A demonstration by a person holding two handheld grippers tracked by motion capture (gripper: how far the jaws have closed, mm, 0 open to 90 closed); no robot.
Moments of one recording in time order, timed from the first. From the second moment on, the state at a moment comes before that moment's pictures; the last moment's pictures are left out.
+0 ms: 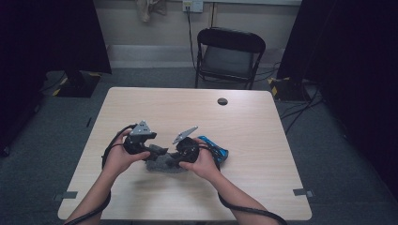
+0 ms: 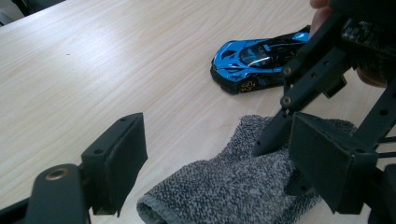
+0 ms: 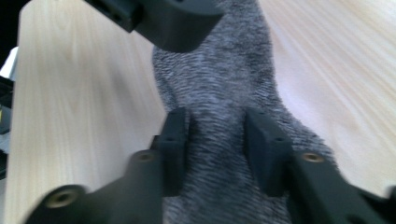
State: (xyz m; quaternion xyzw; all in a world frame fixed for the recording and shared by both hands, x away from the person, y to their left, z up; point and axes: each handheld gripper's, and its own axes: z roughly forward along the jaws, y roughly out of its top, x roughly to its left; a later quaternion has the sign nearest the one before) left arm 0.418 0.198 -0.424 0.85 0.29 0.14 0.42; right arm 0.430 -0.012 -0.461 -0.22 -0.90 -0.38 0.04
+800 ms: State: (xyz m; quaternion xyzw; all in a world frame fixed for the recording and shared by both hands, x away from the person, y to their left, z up) left arm 0.405 0.161 -0.451 0.90 0.21 0.07 0.38; right arm 0.449 -0.109 -0.441 -0.29 -0.88 -0.37 -0.06
